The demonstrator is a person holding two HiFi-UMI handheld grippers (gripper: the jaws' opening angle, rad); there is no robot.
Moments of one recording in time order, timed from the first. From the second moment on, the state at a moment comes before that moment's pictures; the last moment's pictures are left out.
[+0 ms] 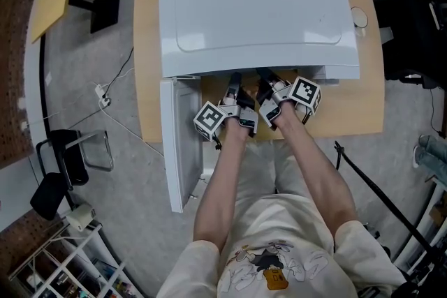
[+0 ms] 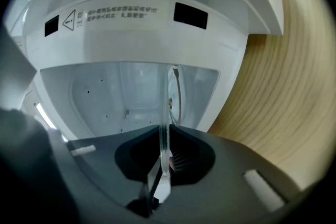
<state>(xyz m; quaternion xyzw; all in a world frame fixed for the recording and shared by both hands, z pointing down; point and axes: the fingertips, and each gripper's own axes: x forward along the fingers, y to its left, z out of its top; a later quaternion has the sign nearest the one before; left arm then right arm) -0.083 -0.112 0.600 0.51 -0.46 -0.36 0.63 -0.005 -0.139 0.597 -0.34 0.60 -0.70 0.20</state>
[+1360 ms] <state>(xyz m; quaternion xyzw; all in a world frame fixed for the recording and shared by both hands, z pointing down) -0.053 -0.108 0.627 0.49 -0.46 -0.29 0.68 0.008 -0.105 0.613 -0.34 0.63 -0.70 0.09</state>
